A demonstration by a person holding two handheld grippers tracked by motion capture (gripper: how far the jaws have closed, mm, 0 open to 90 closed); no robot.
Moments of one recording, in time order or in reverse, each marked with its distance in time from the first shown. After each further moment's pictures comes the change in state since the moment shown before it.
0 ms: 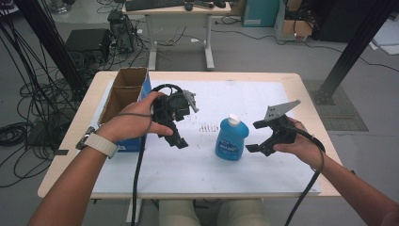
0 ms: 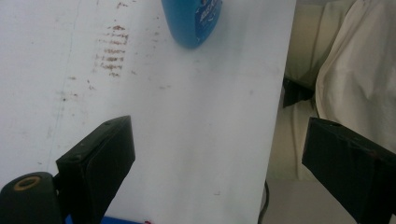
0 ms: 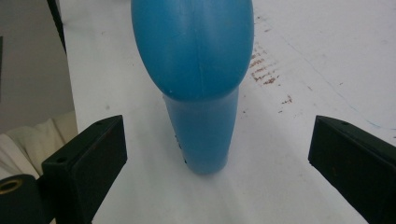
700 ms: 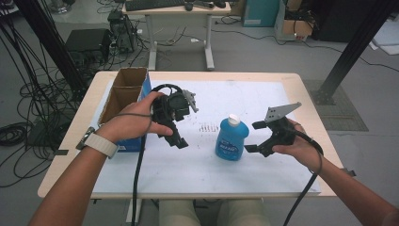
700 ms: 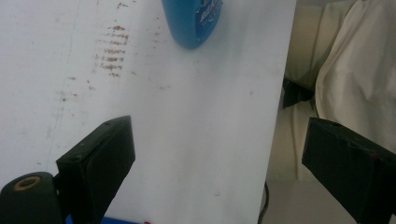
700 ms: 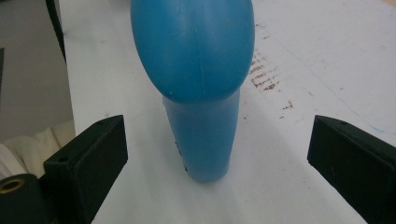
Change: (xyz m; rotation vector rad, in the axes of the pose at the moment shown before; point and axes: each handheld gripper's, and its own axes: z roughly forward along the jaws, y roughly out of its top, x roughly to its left) left arm 0.000 -0.001 0.000 -0.003 -0.001 -0.002; right arm 0.000 -0.006 0.003 -0.044 -0.001 0.005
